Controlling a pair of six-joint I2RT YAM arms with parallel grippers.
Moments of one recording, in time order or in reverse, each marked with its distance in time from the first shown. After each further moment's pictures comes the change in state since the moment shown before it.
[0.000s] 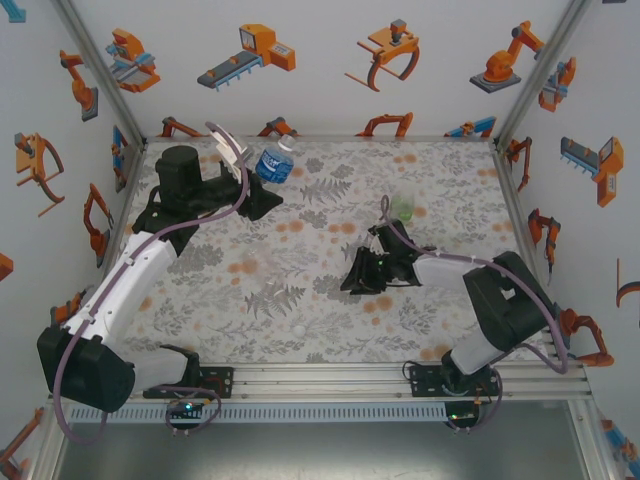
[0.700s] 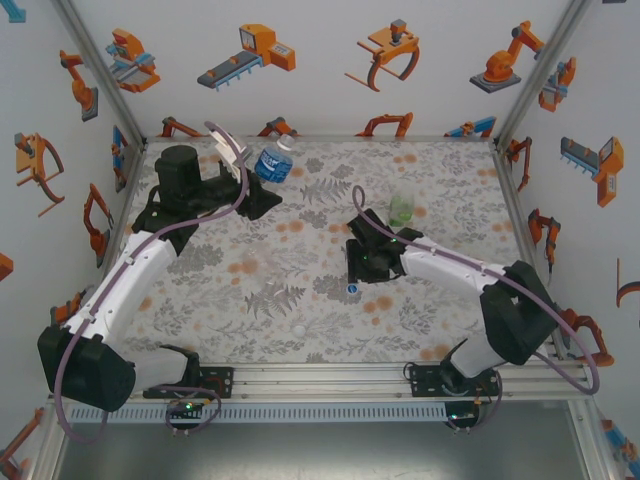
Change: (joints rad) left arm 0.008 0.003 0.000 0.000 0.002 0.000; right arm 0.209 -0.041 0.305 -0.492 0.524 -0.146
